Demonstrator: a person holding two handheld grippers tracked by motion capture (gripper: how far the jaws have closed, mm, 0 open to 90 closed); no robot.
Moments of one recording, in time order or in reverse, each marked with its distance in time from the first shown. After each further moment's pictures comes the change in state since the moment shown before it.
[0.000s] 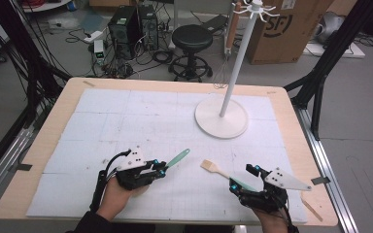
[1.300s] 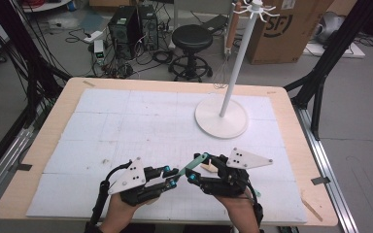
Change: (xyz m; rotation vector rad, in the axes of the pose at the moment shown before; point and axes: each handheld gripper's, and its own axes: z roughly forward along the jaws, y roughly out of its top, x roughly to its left) left arm -0.052 0.025 -0.013 -0.231 -0.098 0.121; right arm 0.066 0.066 0.060 -0.068 0.400 -0.021
